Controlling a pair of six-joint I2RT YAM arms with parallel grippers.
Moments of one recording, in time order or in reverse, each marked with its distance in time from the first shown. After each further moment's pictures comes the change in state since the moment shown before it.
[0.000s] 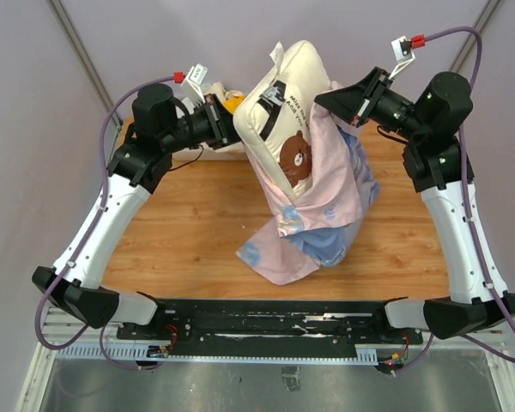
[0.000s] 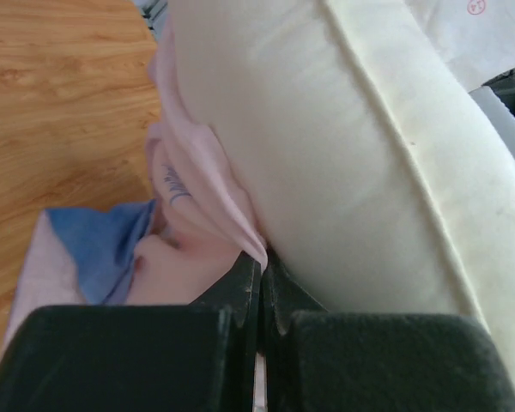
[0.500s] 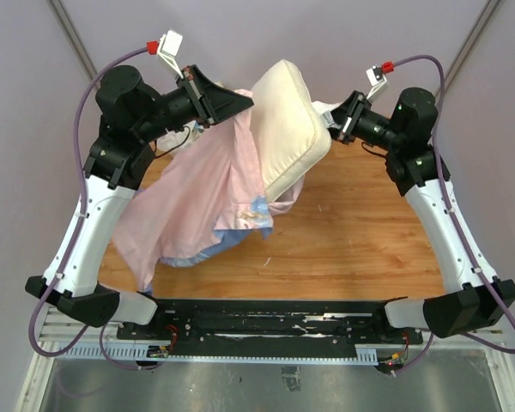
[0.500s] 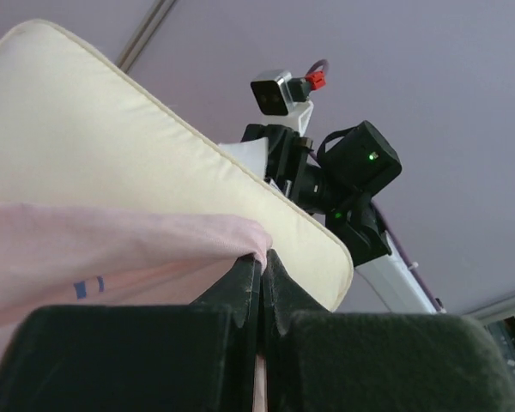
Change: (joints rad) left arm -0.001 0.024 0.243 -0.007 0.010 -0.039; right arm 0.000 -0.025 -0.280 0.077 0.008 0.041
